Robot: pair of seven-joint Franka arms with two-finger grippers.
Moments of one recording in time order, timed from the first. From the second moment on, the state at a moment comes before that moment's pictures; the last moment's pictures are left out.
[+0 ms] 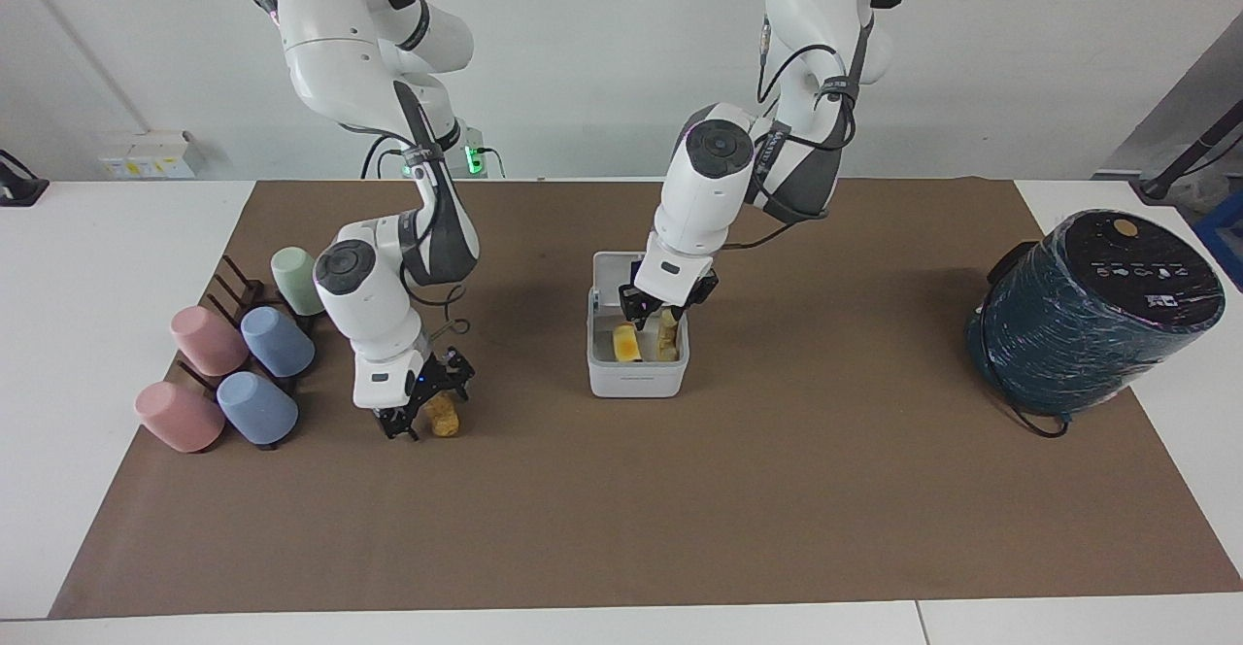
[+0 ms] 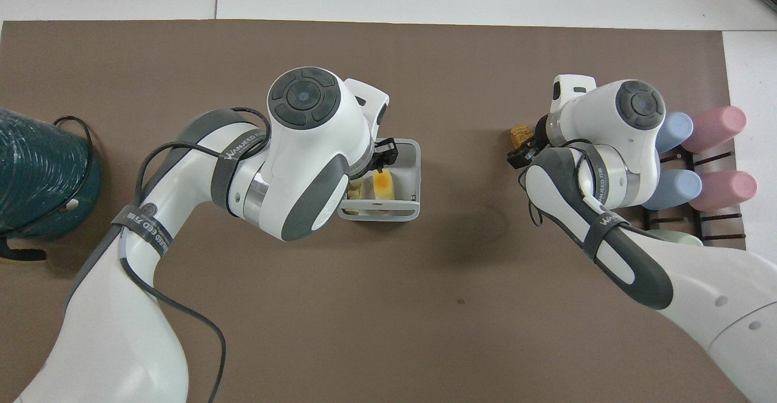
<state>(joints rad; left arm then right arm) -0.49 0.38 -0.12 -1.55 -0.08 1.98 -0.83 -0.03 0.48 0.17 -1.83 0.00 2.41 -0.62</state>
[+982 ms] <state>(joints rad) -0.23 0.27 -0.08 -1.40 -0.02 1.56 -0.30 -0.02 0.41 0.19 -1.78 -0.03 2.30 -0.43</state>
